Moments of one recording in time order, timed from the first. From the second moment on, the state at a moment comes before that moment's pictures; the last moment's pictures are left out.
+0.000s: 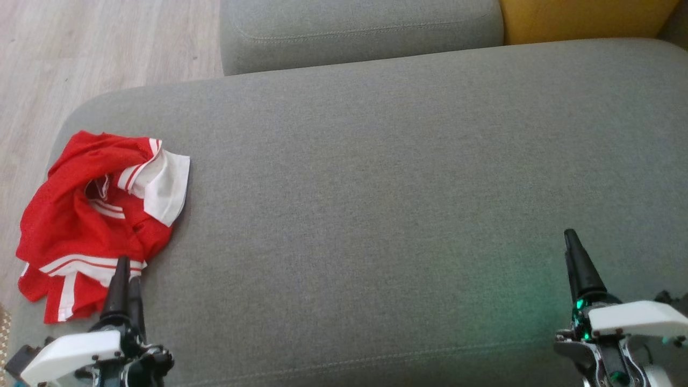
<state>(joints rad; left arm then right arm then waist) 0.01 0.03 0.12 0.29 -1.51 -0.12 0.03 -0.02 -0.04 -0.11 0.28 1.34 0.13 0.04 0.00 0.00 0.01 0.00</state>
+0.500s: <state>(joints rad) -0.01 0.03 0.14 0.16 -1.30 -0.11 -0.01 -0.03 -0.04 -0.07 0.15 1.04 0.13 -0.01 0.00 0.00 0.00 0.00</state>
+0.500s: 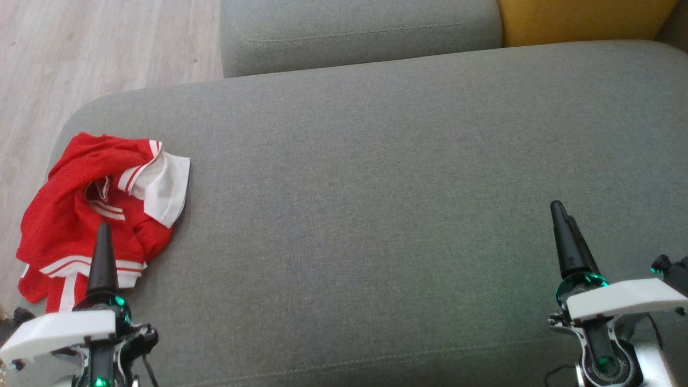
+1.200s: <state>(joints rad) -0.01 0.04 -0.04 -0.01 -0.78 0.02 -0.07 -0.06 -0.04 0.01 0.06 0.63 0.13 -0.07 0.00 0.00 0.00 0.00</state>
